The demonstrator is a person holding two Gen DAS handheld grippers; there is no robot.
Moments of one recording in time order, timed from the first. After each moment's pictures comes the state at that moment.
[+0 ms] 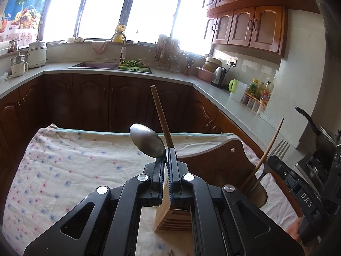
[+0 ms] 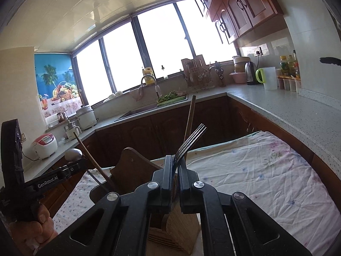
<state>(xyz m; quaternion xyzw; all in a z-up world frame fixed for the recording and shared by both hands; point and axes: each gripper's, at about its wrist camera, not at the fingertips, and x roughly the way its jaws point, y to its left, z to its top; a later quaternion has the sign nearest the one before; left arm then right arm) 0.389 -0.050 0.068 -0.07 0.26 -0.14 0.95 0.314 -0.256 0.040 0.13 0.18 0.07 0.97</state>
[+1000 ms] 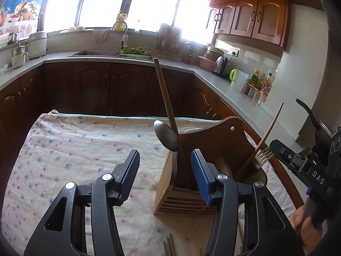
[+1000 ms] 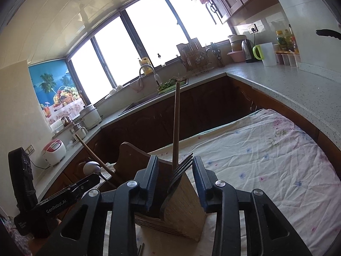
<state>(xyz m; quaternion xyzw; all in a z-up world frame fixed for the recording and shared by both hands) 0.374 -0.045 0.058 -0.07 0.29 -0.14 0.94 0.314 -0.279 0.041 0.20 0.22 0.09 0.95</state>
